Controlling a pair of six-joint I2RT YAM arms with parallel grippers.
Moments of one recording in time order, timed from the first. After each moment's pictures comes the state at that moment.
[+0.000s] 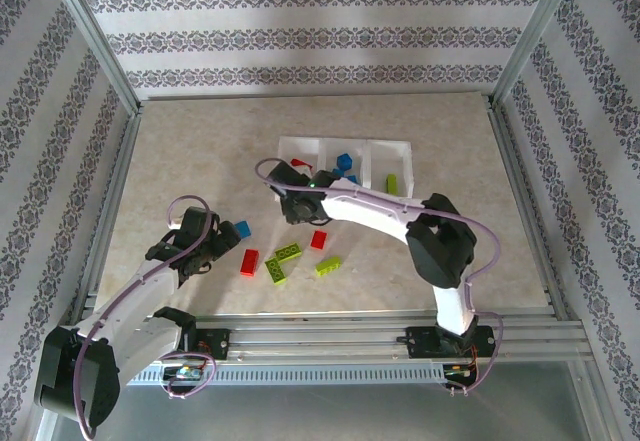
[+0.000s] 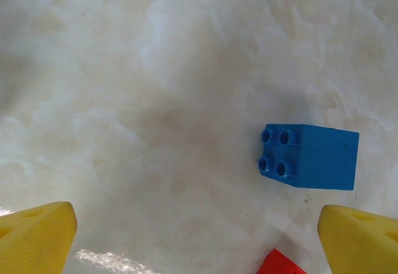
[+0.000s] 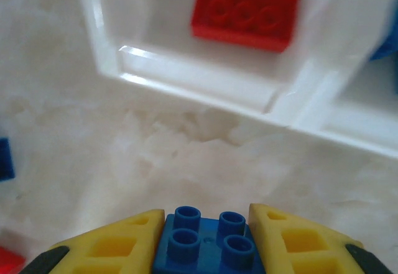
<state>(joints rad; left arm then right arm) -0.25 0.95 0.45 -0.52 -0.12 -0.89 0.86 1.90 1.52 -0.77 0.26 0.66</state>
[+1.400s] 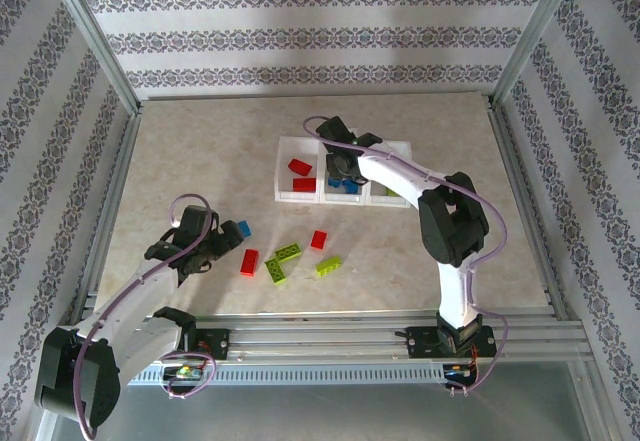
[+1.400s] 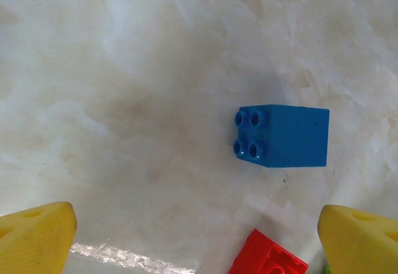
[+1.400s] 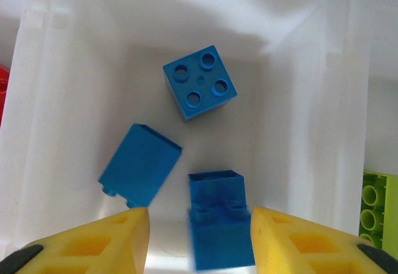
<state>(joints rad) -0.25 0.94 0.46 -0.52 -0.05 -0.83 0.57 2.00 1.60 -0.72 0.30 0.47</state>
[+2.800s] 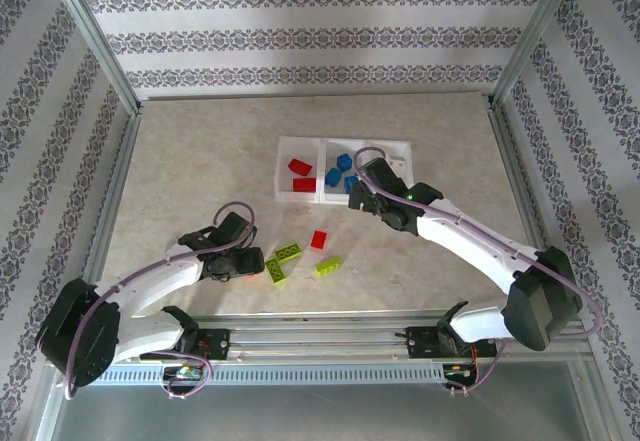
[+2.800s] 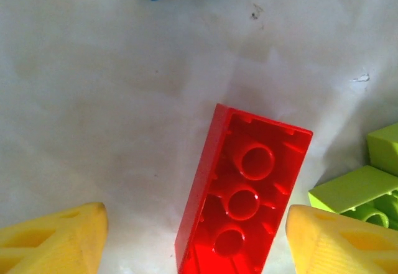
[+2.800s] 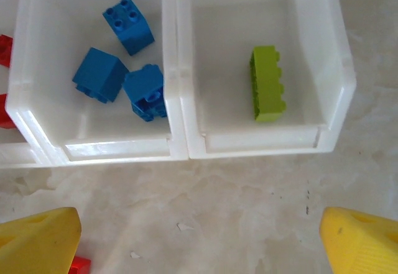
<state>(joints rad) -0.56 1.17 0.54 -0.63 -0.05 -0.74 0.65 1.35 1.01 -0.66 0.38 0.73</state>
